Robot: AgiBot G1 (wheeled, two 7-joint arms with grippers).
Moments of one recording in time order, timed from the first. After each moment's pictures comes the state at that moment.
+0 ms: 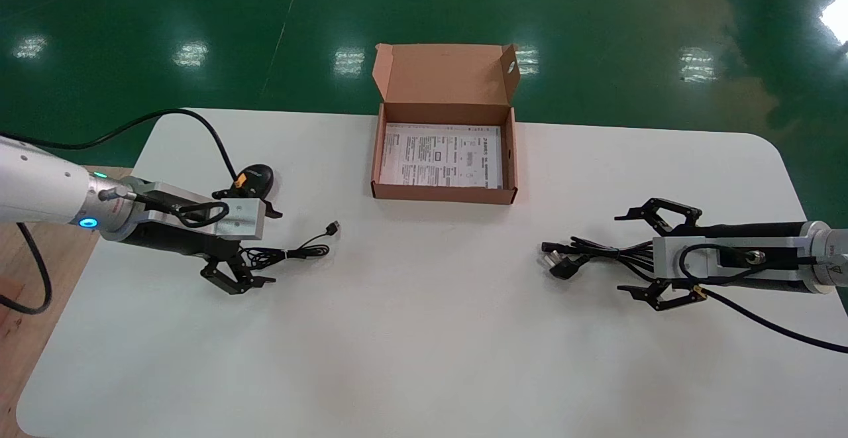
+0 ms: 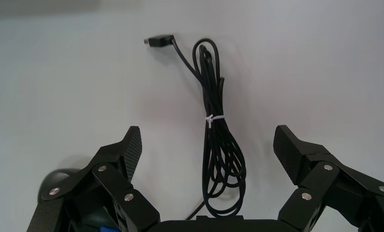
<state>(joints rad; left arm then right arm) -1.78 1.11 0.76 -0.06 1.69 1.28 0.61 1.61 -0.92 -0.54 0.14 -1.57 -1.28 -0.99</state>
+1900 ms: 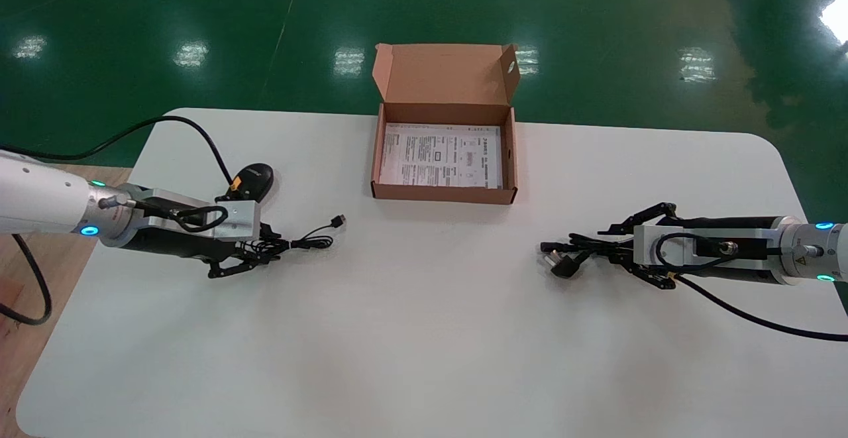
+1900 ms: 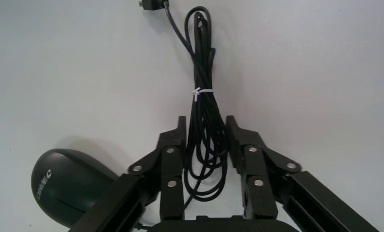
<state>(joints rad) -1.76 1.11 0.75 -0.01 1.67 1.21 0.65 1.62 -0.98 -0.54 0.06 -1.57 -1.19 -0.99</state>
